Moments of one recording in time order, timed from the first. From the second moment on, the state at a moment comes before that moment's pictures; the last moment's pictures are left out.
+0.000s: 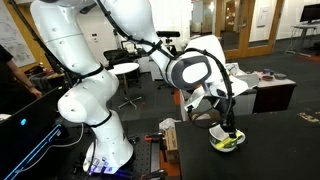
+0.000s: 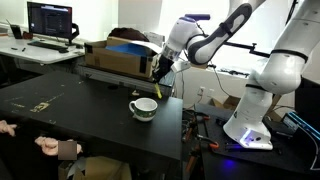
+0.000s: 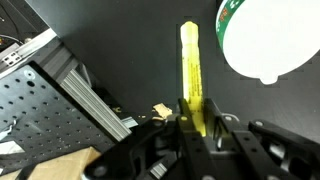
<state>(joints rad) -0.22 -0.13 0.00 -2.66 -0.46 2.84 0.72</state>
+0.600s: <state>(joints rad) -0.18 0.07 -0.04 -2.57 -0.26 2.82 0.63</state>
